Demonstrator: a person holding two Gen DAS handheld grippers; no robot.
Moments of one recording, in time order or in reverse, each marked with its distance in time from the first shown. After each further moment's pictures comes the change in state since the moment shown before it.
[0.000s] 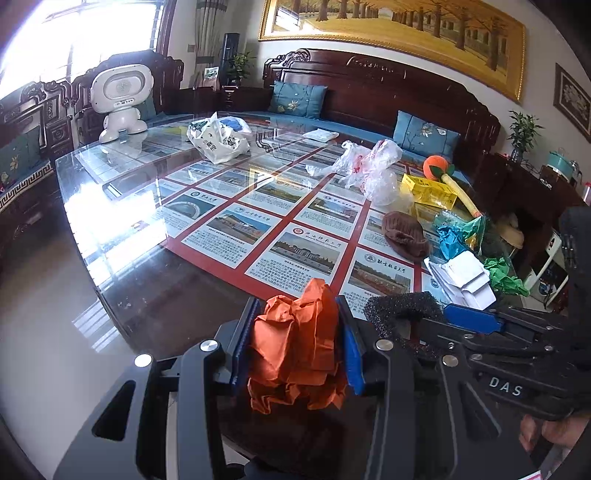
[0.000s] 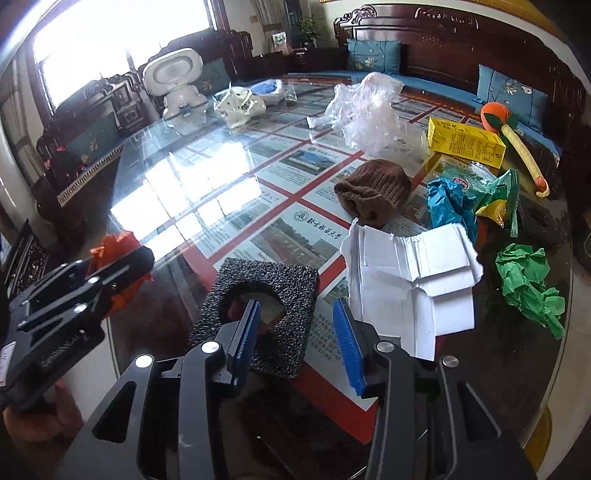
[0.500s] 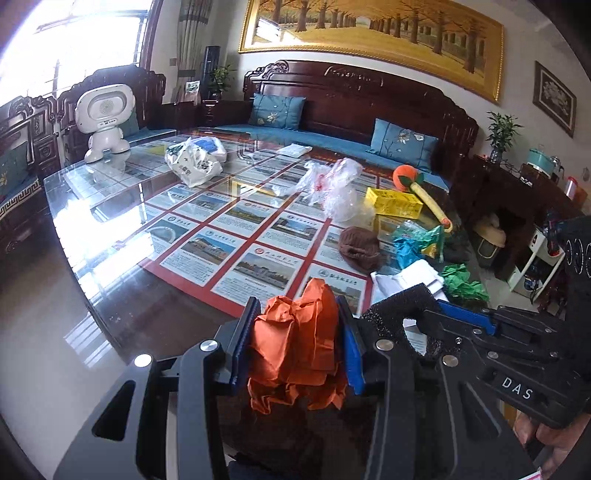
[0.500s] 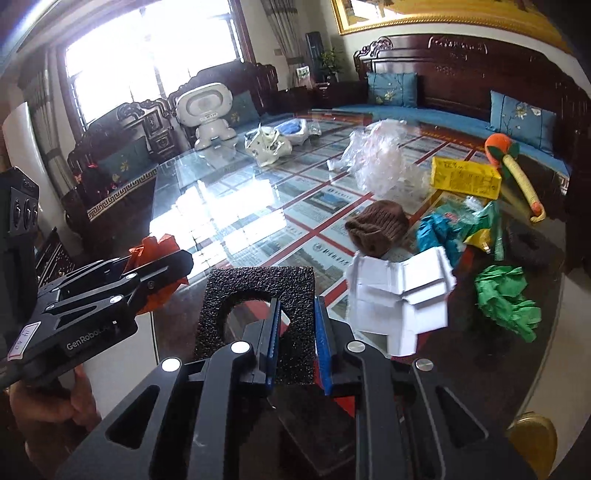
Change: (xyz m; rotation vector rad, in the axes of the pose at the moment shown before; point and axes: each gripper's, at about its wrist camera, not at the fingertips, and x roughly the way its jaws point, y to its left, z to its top) left arm -0.037 -0.038 0.009 0.043 -0.038 -0.079; right arm -0.085 -0.015 -0.019 -0.044 -0.199 0.073
